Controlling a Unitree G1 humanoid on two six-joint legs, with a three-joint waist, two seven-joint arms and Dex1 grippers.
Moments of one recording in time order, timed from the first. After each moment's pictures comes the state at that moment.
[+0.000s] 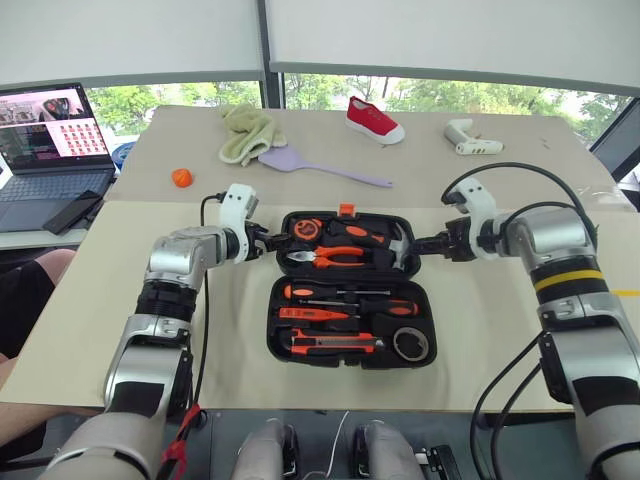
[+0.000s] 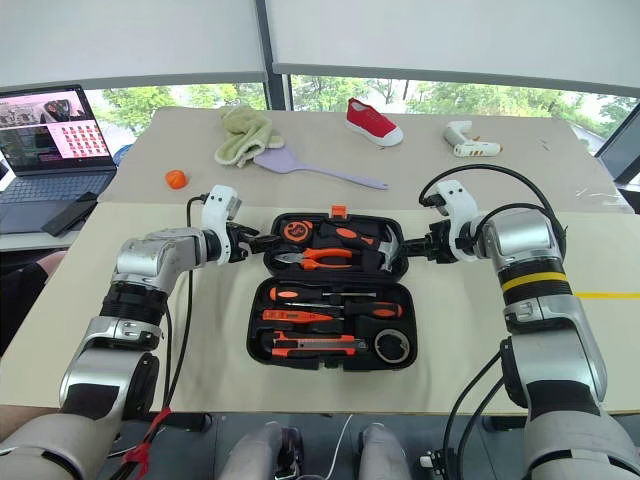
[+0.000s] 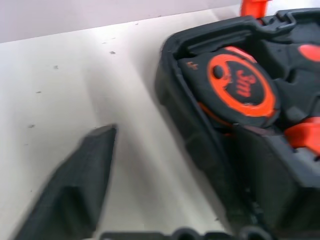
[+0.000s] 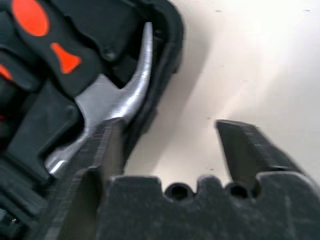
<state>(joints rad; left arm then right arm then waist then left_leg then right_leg) -0.87 0.39 0.00 0.54 -0.27 0.78 -0.65 -0.98 -0.65 0.17 0.61 0.20 0.95 0.86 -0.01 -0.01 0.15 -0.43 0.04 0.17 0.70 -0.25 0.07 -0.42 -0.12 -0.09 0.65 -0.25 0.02</state>
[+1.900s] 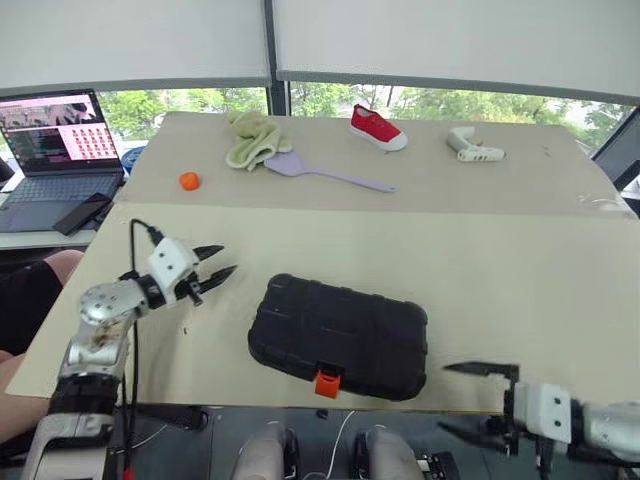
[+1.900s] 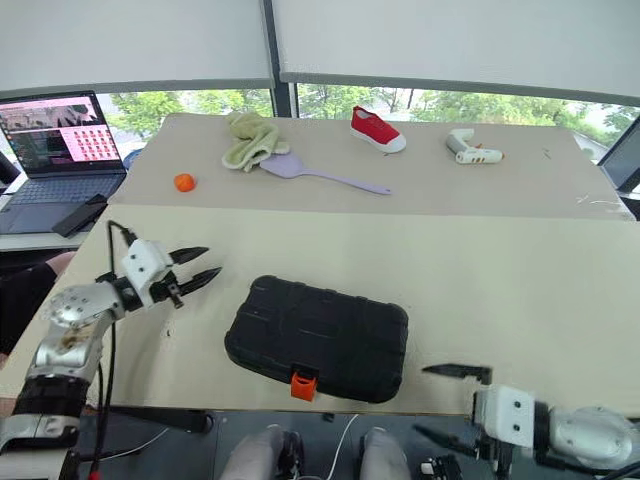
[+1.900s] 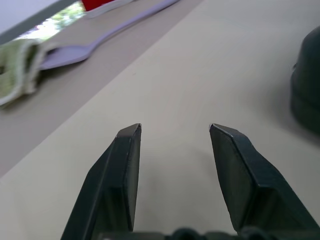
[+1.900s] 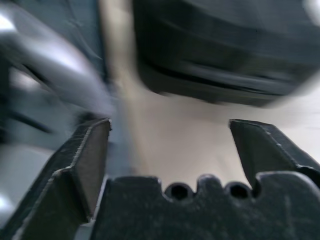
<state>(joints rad) -0.41 0.63 0.02 0.33 -0.19 -0.14 -0.97 0.56 -1.01 -0.07 -0.43 0.39 -0.22 1.00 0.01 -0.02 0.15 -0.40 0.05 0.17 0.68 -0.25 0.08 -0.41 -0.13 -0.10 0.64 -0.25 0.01</state>
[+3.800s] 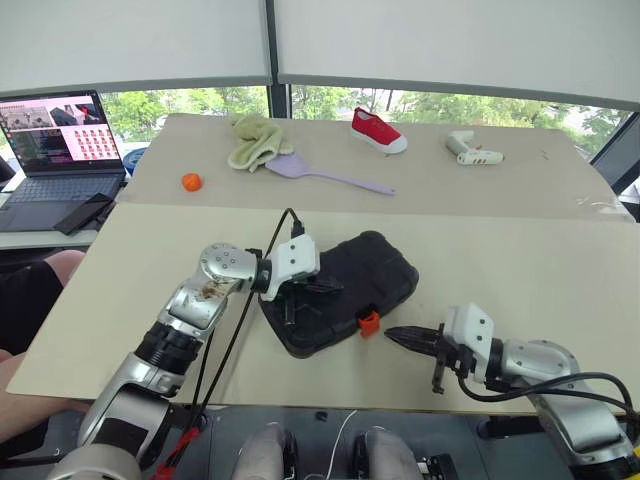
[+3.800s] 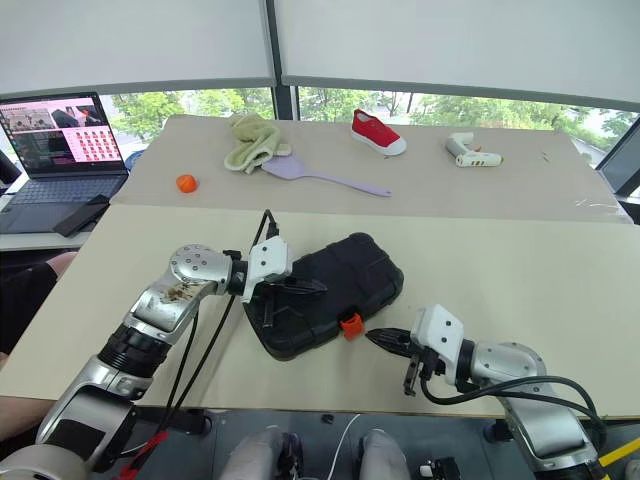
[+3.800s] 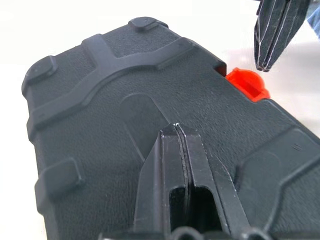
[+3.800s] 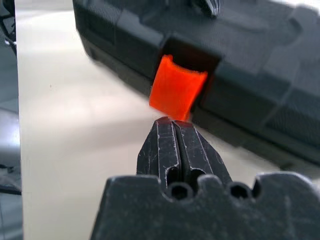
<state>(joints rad) -0.63 0.48 -0.35 0.10 -0.15 0.24 -1.12 0.04 -0.69 0.06 -0.37 0.29 0.15 0.91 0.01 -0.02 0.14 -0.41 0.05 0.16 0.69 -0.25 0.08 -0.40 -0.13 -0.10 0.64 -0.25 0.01</state>
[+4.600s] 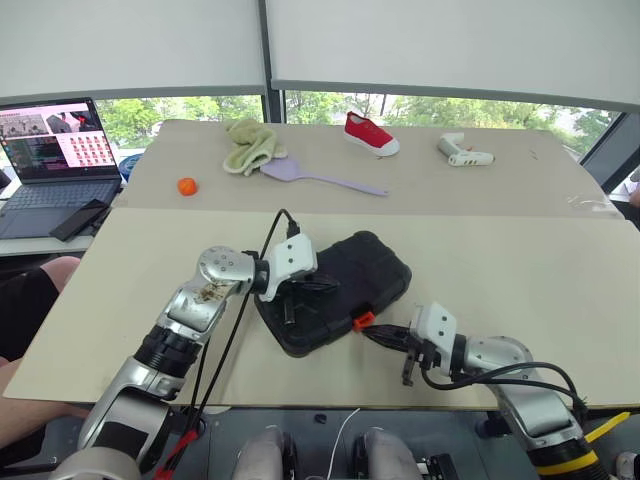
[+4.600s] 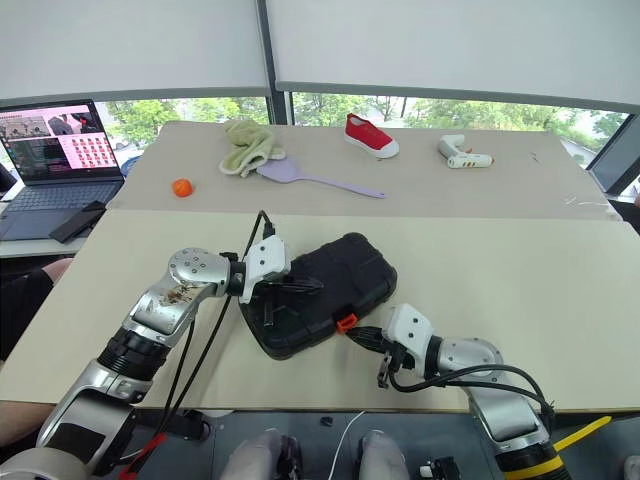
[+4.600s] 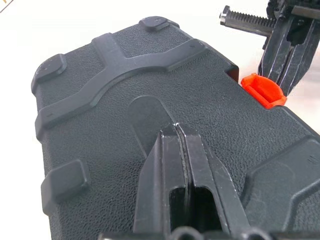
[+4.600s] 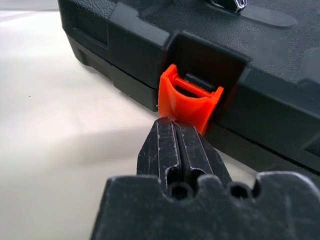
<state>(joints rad) -0.61 0.49 -0.34 0.09 -0.14 0.26 -1.09 -0.03 -0.55 0.15 -0.22 0.18 0.11 0.89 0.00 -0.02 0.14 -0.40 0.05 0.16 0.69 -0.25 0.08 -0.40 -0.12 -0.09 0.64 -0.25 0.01</state>
